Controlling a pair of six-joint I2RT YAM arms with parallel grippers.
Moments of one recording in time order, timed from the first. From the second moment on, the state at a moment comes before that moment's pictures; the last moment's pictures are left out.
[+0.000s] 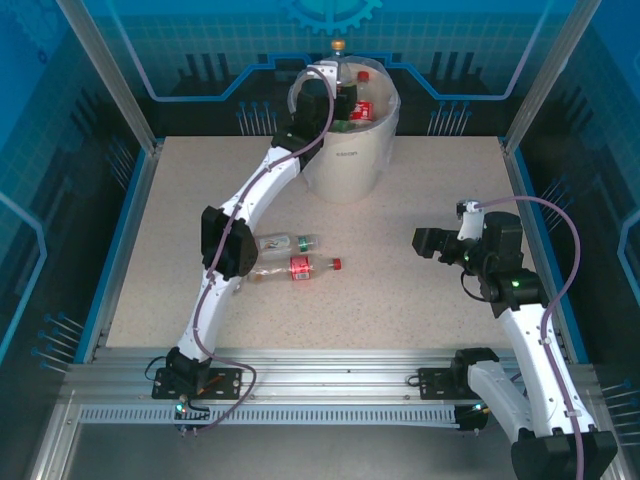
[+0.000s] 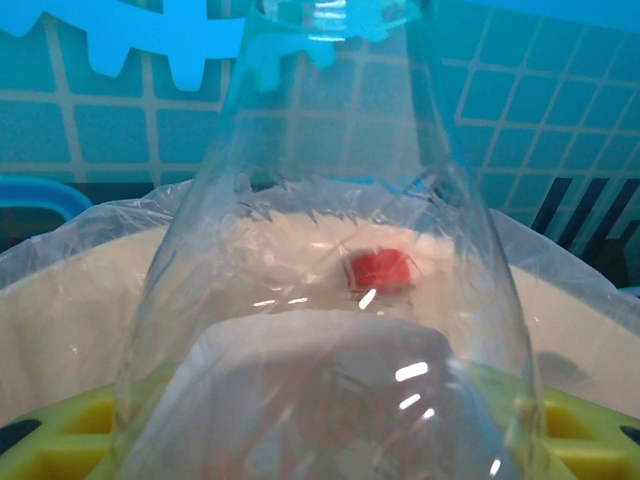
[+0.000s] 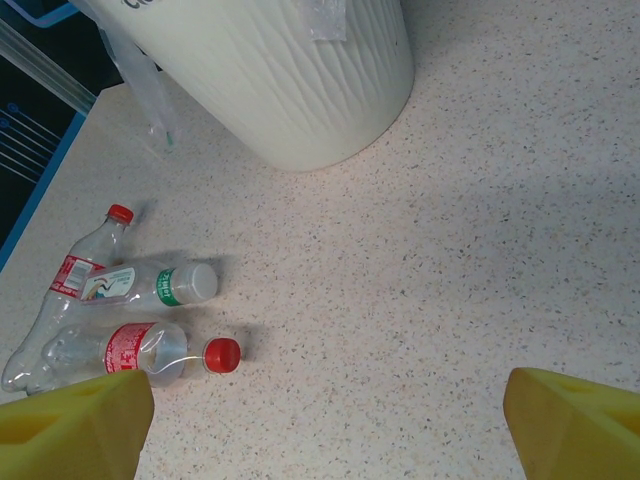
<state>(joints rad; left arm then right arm) -0.45 2.44 2.49 -0.15 -0.19 -0.18 0.05 0.79 0.79 -0.59 -0.36 0.29</state>
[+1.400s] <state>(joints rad) -0.42 2.15 2.51 -0.48 -0.09 -0.12 0.05 0.79 0.79 -0.59 -0.36 0.29</state>
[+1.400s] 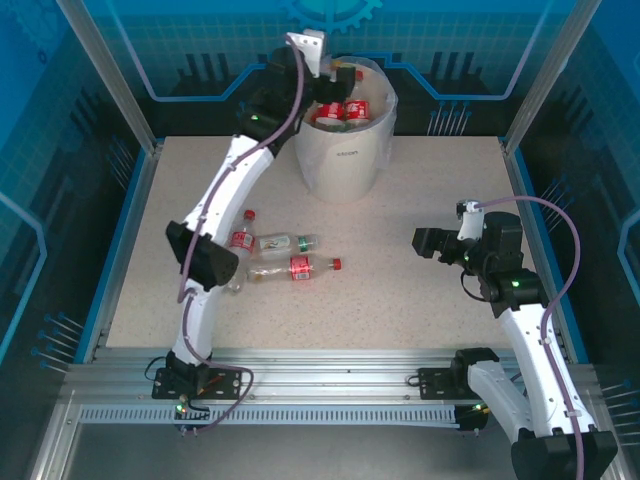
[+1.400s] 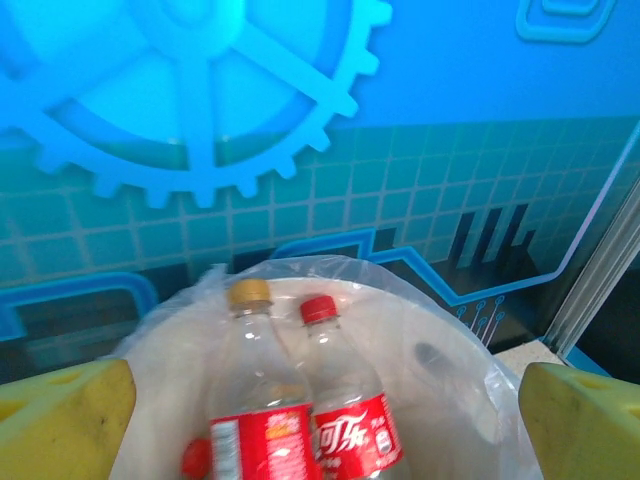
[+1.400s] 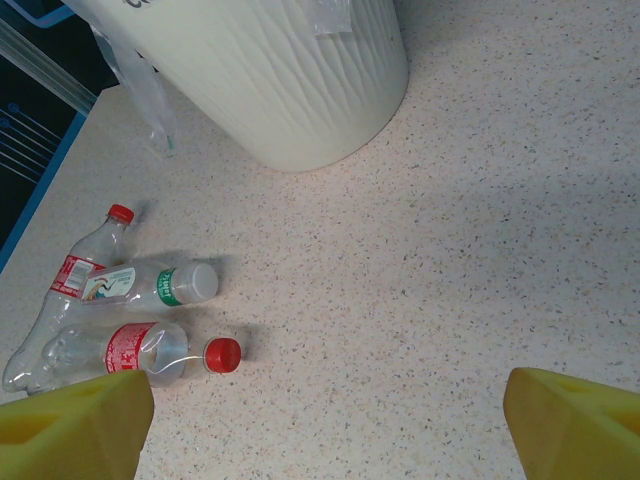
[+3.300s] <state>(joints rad) -0.04 1.84 1.15 -0.65 0.10 -0.26 0.08 0.78 0.76 -0.61 -0.34 0.29</state>
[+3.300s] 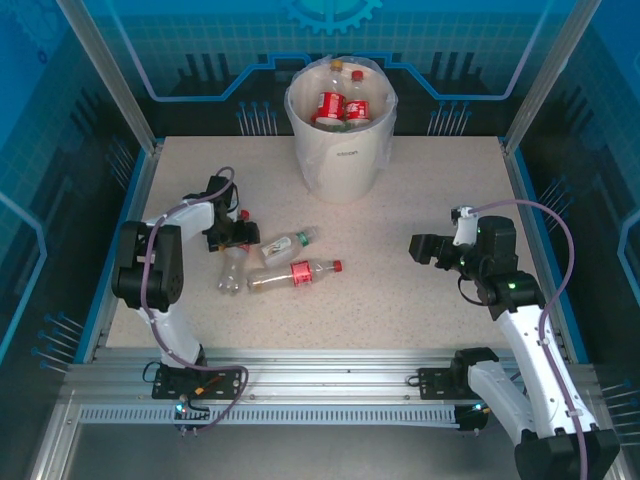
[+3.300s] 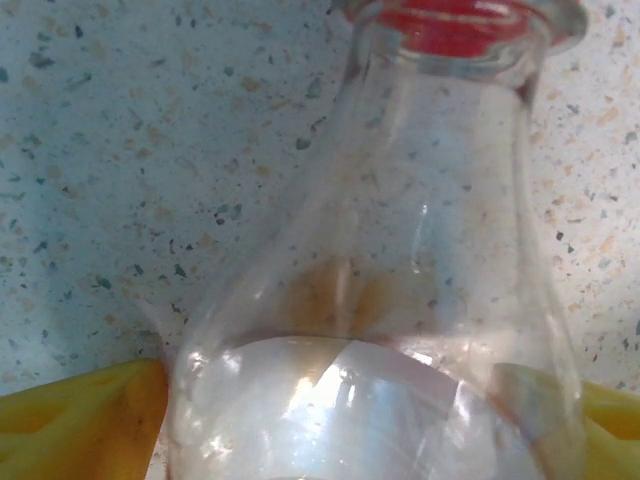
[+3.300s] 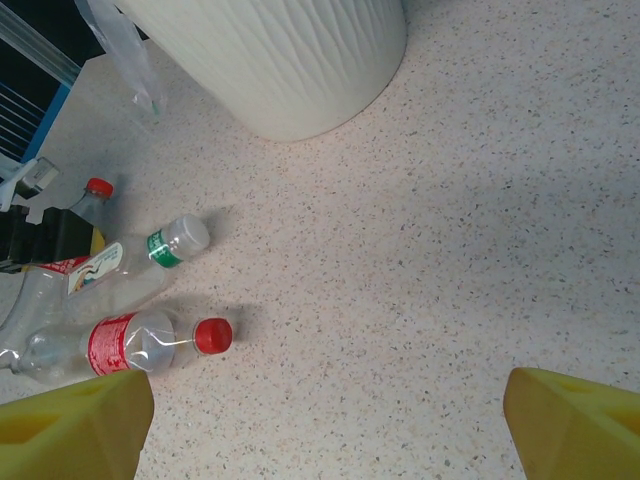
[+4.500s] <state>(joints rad) -0.04 1.66 1.59 -0.78 -0.03 -0.27 0.08 0.78 0.76 -0.59 -0.34 0.29</state>
